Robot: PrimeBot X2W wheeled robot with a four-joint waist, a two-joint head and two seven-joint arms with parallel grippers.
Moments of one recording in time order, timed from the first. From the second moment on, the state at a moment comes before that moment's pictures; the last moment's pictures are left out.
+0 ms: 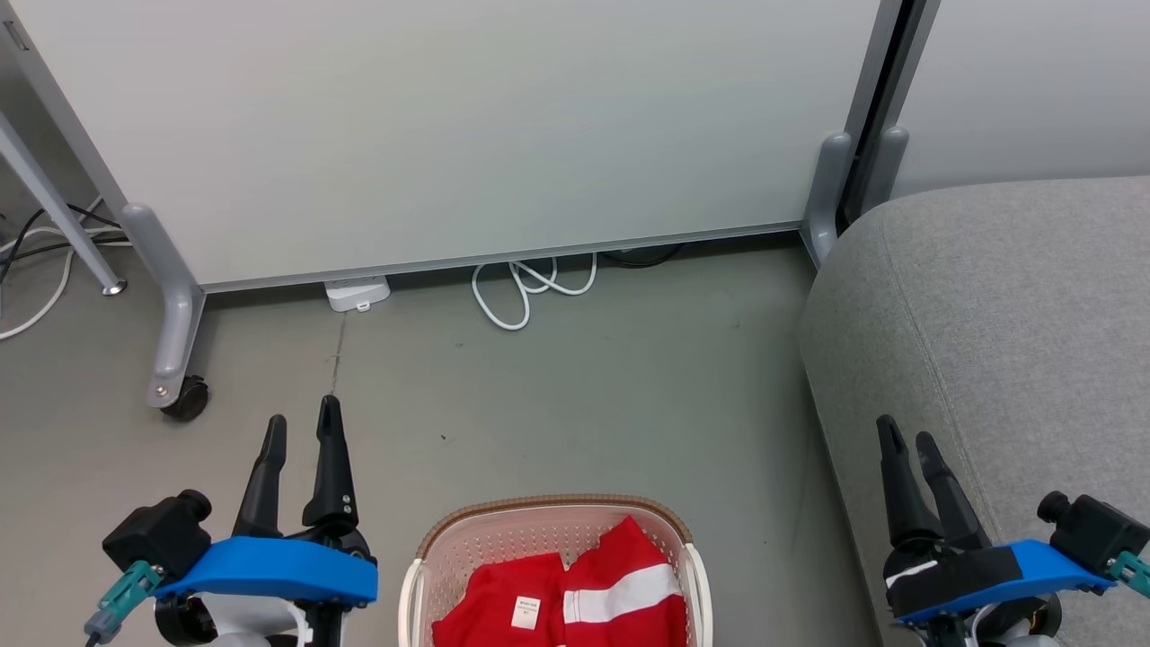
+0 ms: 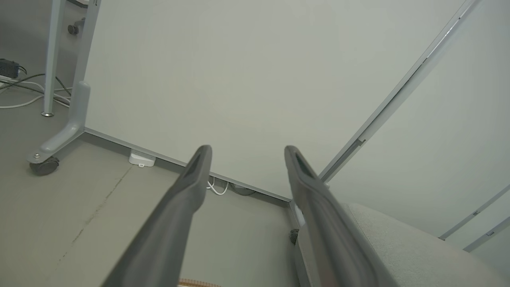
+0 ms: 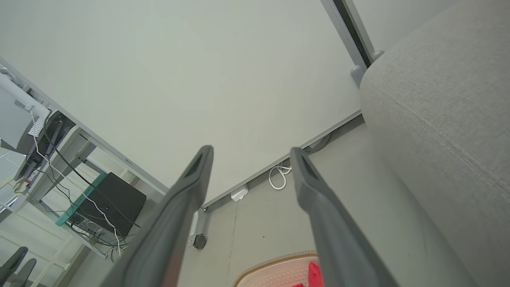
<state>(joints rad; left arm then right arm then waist) -0.06 0.05 -0.05 0.18 -0.62 -0.09 -0.12 -0.06 -0.04 0.01 0.22 0.72 0.13 -0.12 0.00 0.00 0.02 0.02</state>
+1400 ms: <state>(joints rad) -0.07 0.05 -0.12 0.18 -0.23 -0.10 -0.22 -0.07 -0.05 0.06 0.23 0.33 0.13 -0.22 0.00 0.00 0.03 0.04</state>
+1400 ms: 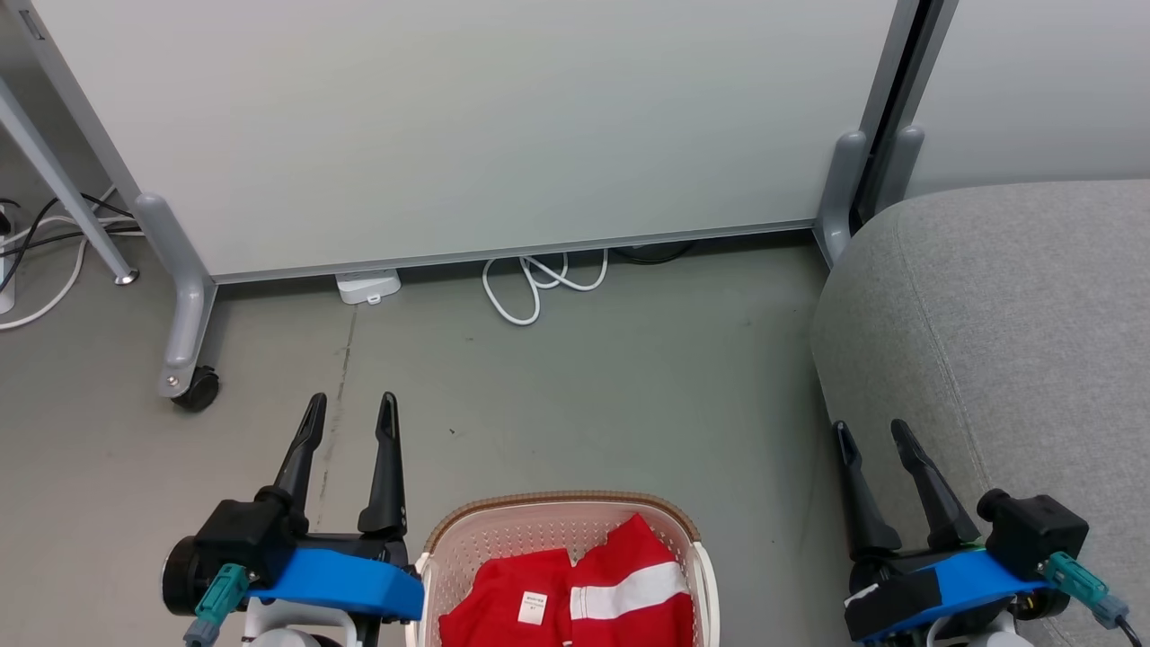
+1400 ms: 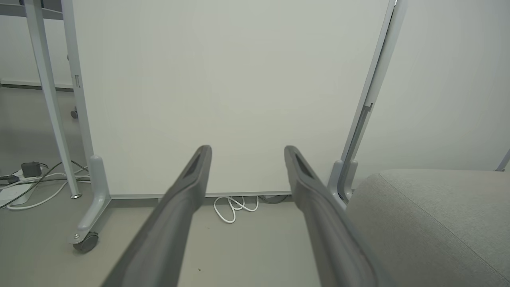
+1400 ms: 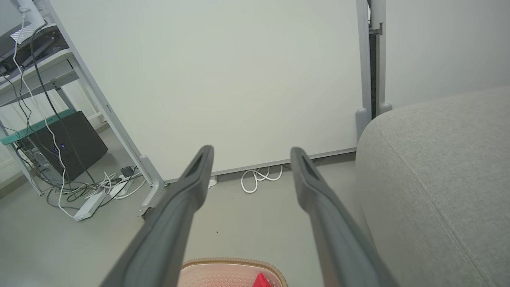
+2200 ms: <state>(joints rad) -0.07 0.05 -0.13 0.17 -0.09 -0.12 -0.26 -0.07 -0.05 0.09 0.23 0.17 0.13 -0.26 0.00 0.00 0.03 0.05</state>
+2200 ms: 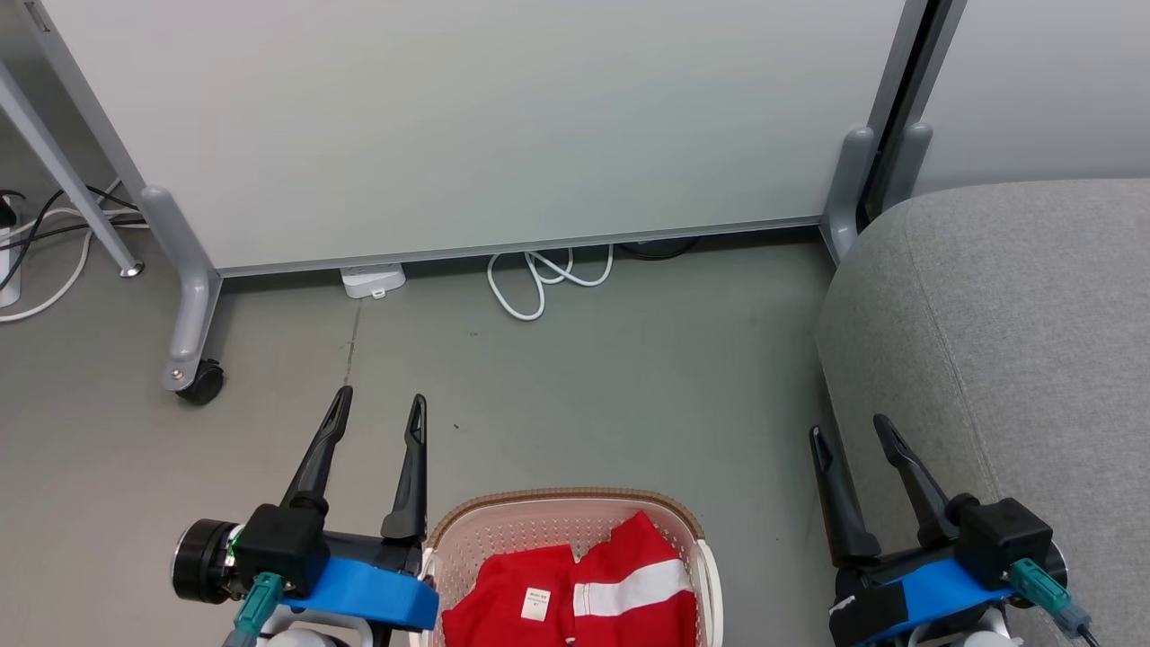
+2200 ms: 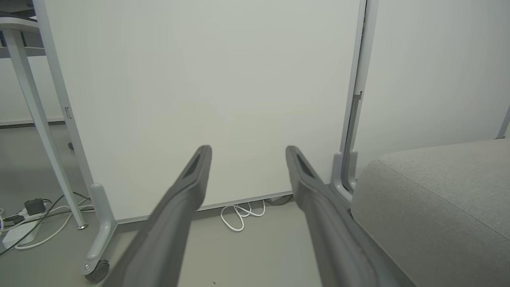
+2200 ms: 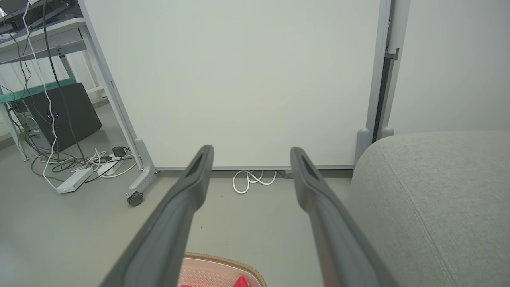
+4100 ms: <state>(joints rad) -0.38 0.16 -0.43 0.48 -0.22 -0.13 -0.26 -0.22 -0.05 0.07 0.19 0.16 0.13 -0.26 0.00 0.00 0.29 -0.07</state>
